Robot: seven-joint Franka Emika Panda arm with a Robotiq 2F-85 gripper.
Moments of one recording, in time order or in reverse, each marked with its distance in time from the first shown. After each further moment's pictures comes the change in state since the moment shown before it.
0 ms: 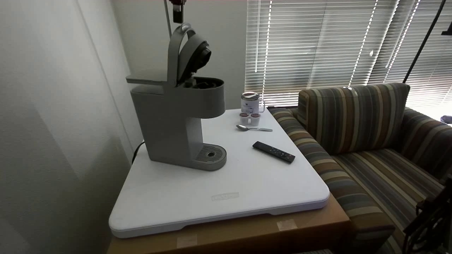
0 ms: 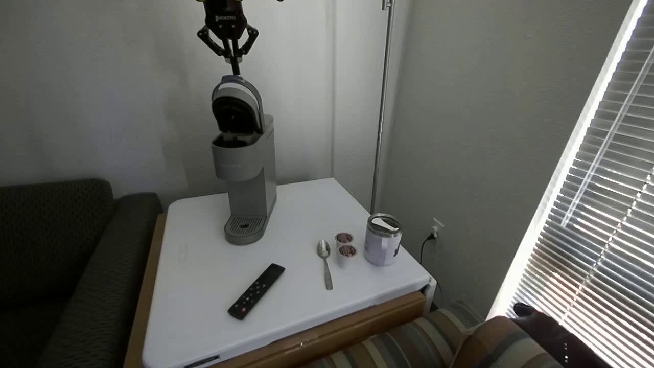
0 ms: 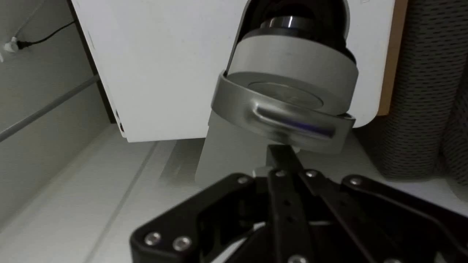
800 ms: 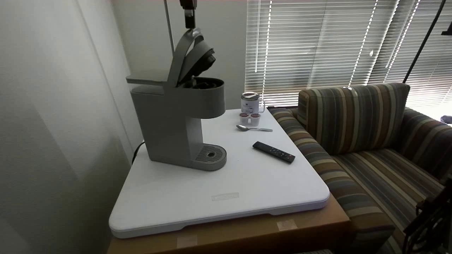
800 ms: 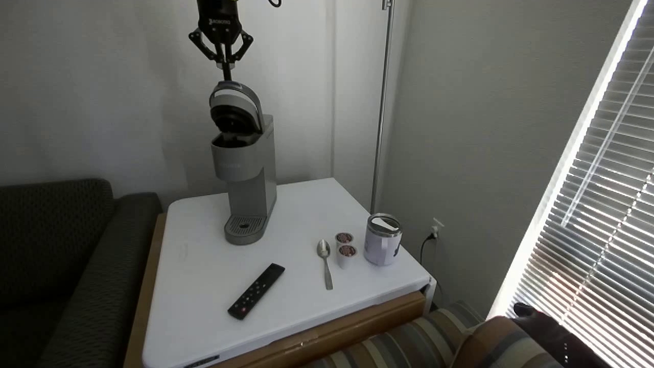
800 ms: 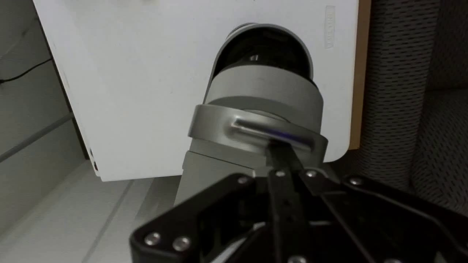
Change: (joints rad) arm 0.000 0.004 0.000 0.019 0.000 -0.149 -0.008
